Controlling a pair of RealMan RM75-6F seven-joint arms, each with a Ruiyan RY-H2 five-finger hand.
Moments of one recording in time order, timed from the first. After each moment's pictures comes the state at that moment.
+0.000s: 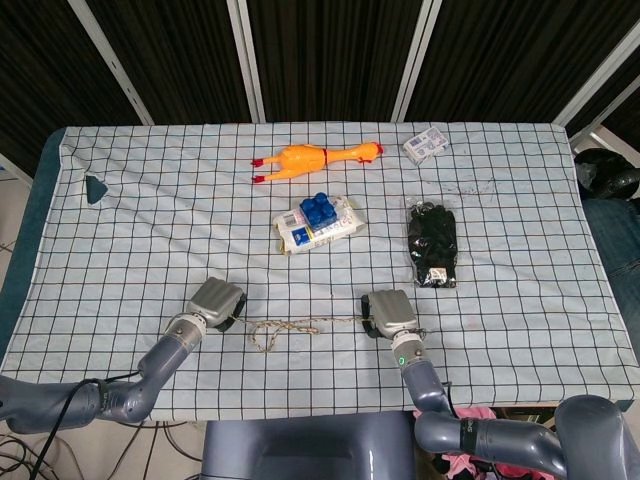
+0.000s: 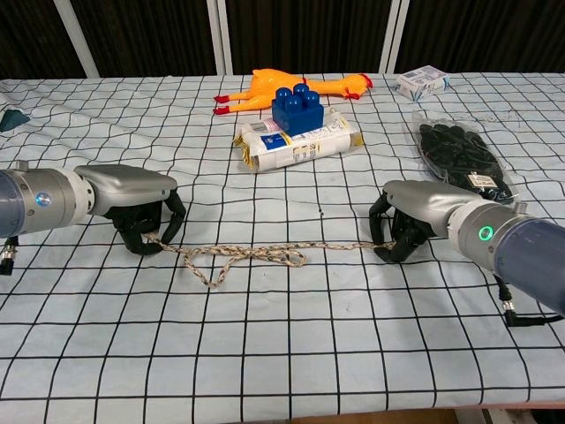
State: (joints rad) left arm -0.93 -1.55 0.01 -1.48 0.73 0.80 0.57; right arm 0.74 -1.77 0.18 -1.47 -0.70 1.04 -0.62
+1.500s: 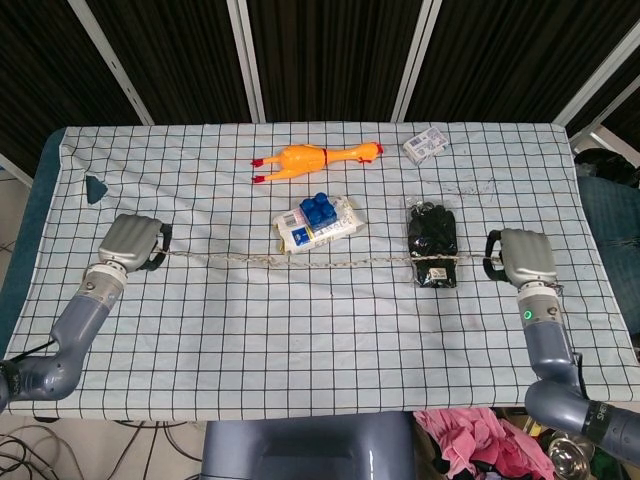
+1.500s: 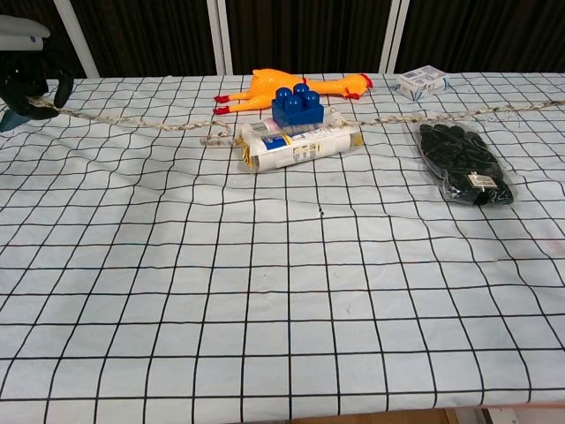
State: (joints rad) left arm -0.86 -1.17 -0.08 -1.58 0.79 0.87 0.41; right arm 0.64 -1.17 0.27 -1.66 -0.65 1.03 -0.51
